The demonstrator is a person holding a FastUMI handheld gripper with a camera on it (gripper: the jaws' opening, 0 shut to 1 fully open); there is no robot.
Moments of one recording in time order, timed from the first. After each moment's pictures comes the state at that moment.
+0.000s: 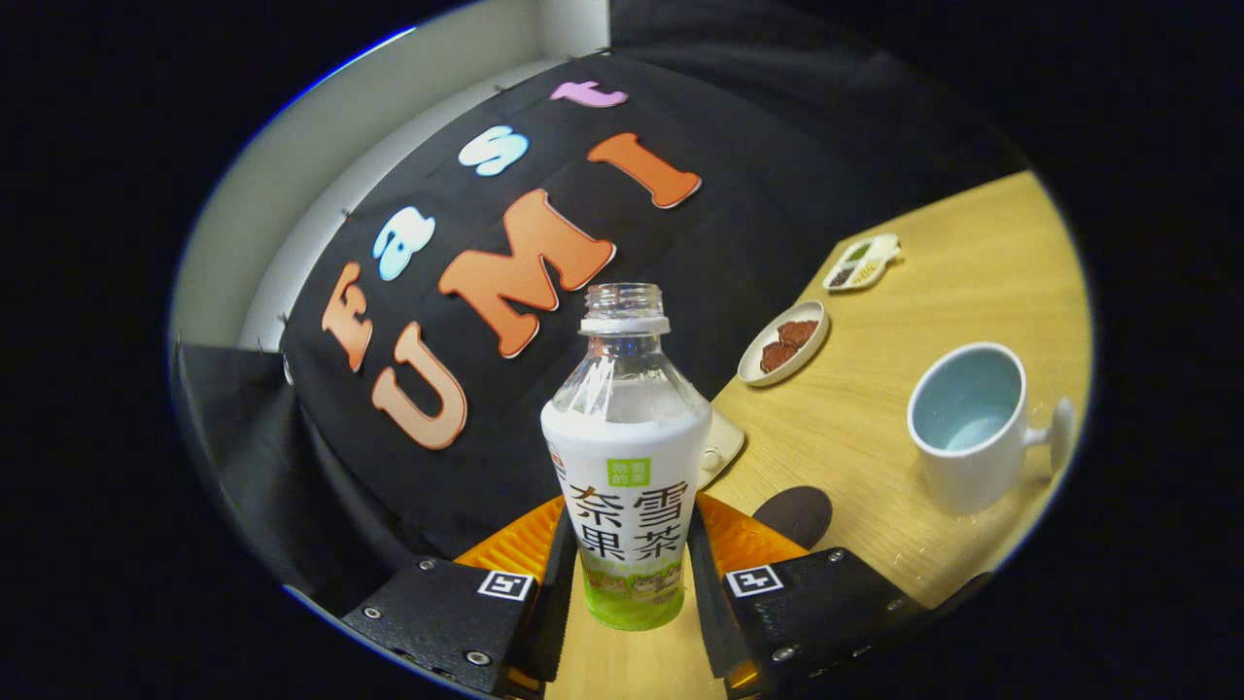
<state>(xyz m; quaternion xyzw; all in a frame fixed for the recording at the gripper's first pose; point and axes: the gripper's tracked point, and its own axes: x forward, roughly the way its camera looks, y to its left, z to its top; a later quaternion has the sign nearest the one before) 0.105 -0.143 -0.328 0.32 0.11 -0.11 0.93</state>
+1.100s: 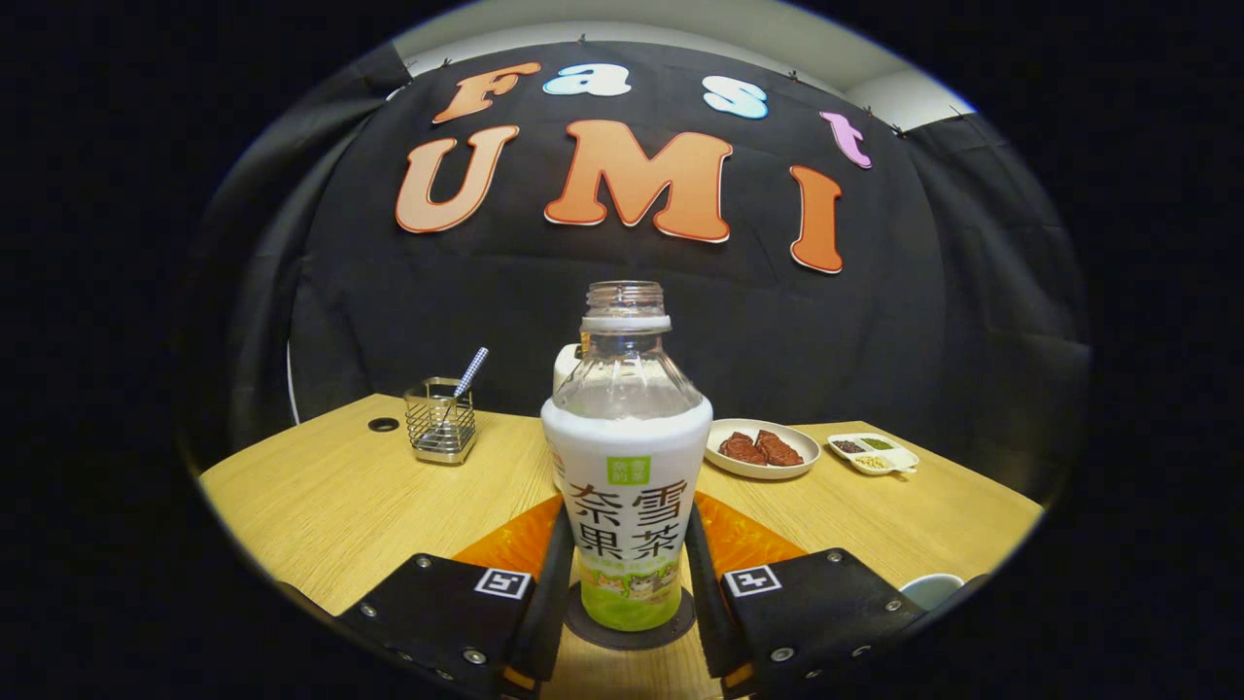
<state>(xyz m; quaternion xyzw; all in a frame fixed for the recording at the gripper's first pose) 0.175 -0.170 -0.392 -0.06 0.18 -0.09 0.98</state>
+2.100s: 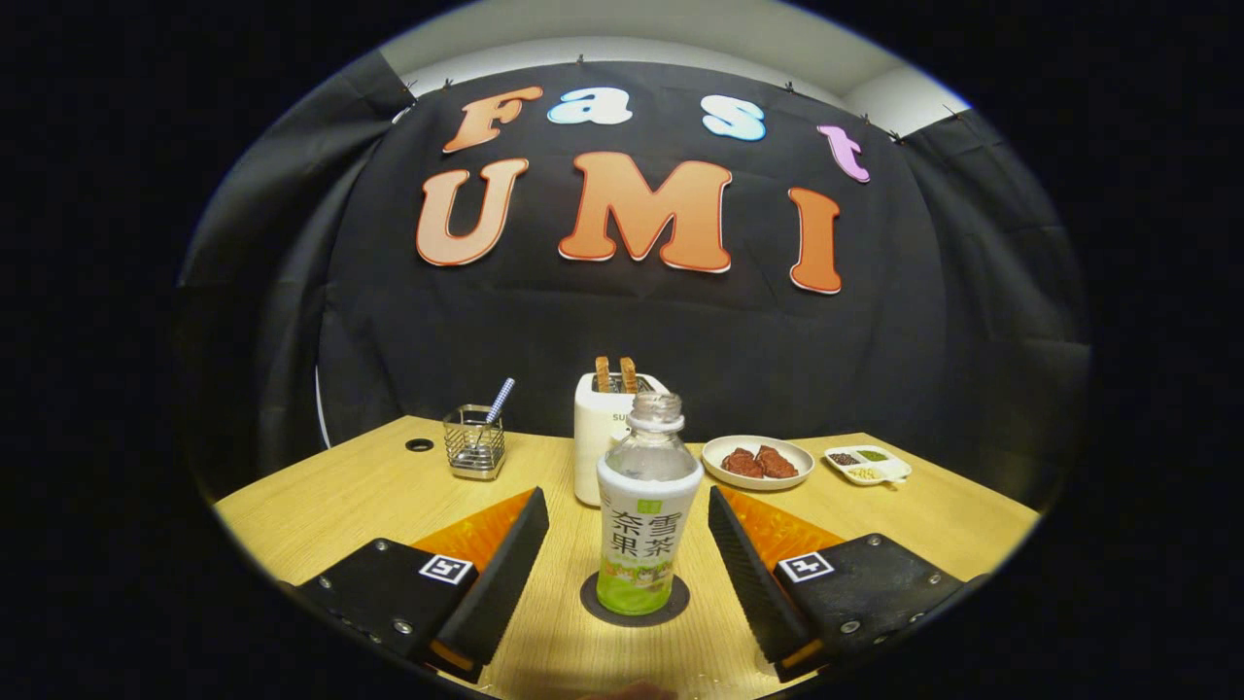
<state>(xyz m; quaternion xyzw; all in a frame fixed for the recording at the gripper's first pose) 0.120 -0.164 -0.319 -0.04 0.15 -0.08 0.99</state>
